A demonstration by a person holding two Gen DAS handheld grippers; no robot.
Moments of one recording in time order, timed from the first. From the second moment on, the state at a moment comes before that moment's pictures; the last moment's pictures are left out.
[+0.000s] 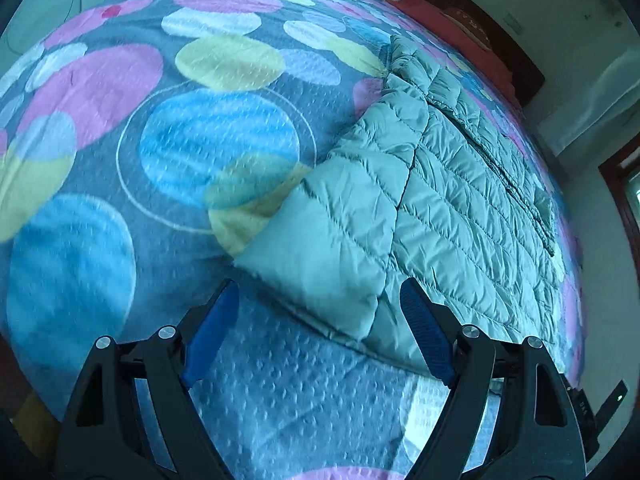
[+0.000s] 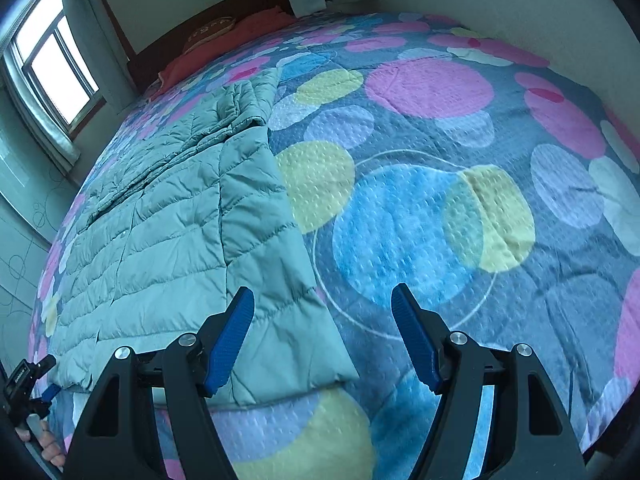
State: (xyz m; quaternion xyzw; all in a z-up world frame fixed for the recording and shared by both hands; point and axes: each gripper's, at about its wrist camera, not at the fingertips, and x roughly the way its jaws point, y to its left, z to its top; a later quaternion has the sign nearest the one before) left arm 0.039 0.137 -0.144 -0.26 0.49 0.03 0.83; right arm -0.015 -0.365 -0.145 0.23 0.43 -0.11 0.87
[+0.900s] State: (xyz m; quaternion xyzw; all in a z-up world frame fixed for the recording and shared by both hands) left arm 0.044 0.143 -0.165 -0.40 0.43 -0.01 0.81; right arm -0.027 -0.344 -0.183 0.44 0.40 -0.02 0.81
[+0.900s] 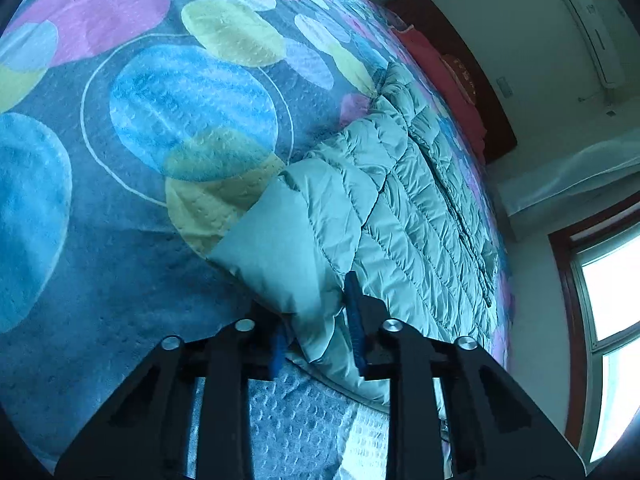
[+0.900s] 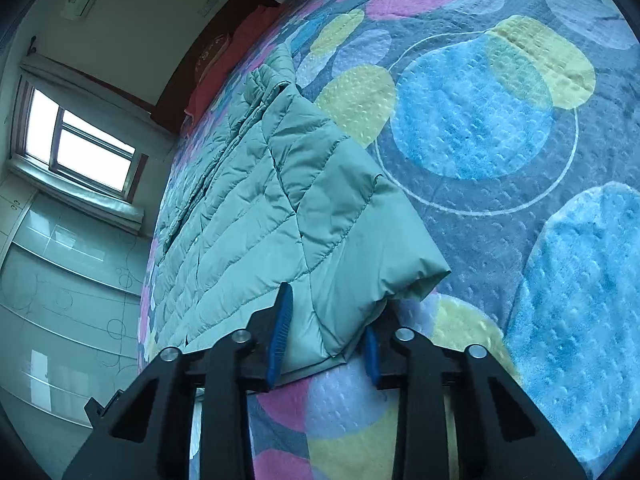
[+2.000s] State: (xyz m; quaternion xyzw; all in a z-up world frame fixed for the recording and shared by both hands) left arm 0.262 0.104 -0.036 -0.29 0.30 -0.07 0.91; right arm 0.158 -0.368 -0.066 0.40 0.25 0.05 0.88
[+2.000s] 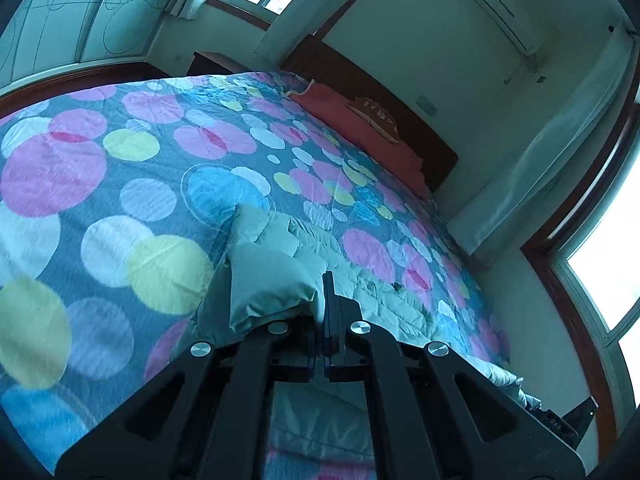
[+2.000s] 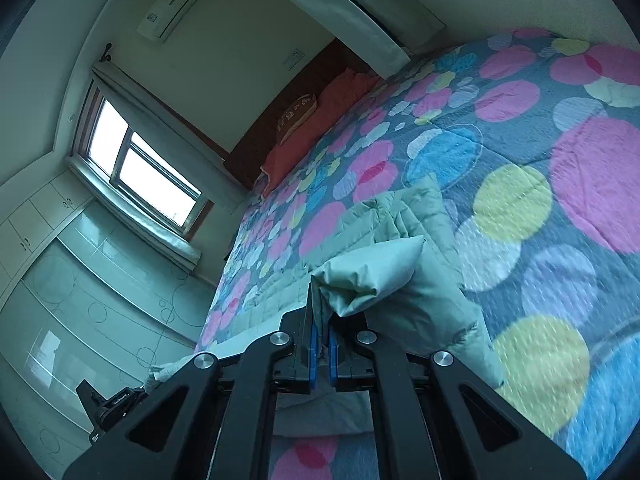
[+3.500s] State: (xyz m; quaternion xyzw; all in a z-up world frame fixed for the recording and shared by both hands) left arm 0.390 0.114 -0.106 -0.19 0.40 -0.03 0.90; right arm 0.323 -0.395 -0.112 0.31 0.35 -0.02 0.88
